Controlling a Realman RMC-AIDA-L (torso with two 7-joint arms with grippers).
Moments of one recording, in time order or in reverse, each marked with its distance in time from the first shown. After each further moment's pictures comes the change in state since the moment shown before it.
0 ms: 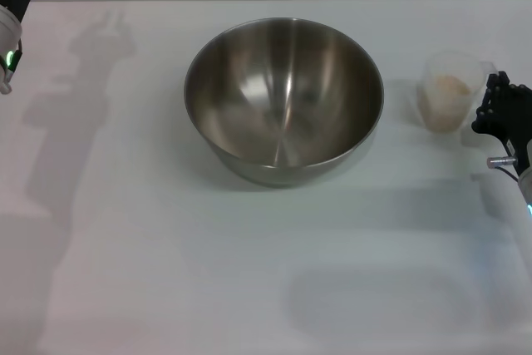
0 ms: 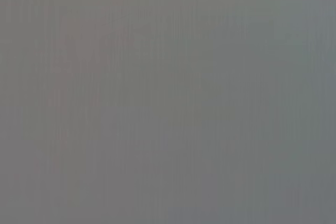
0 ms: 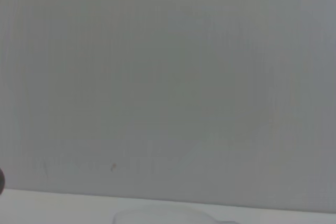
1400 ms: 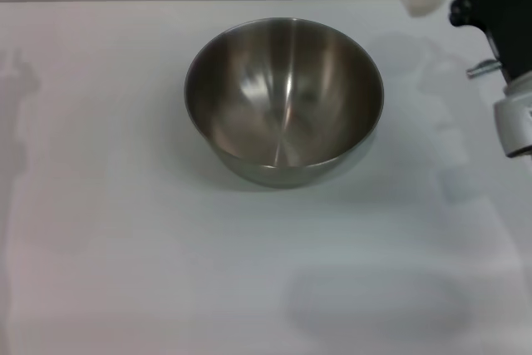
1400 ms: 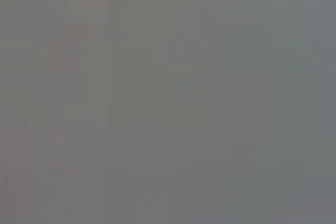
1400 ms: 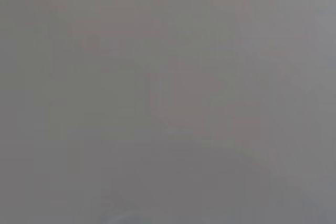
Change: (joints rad) left arm 0.125 0.000 -0.148 0.131 -0.005 0.182 0.011; right arm 0.164 -0.004 -0.011 -0.080 -0.157 -0.337 -0.188
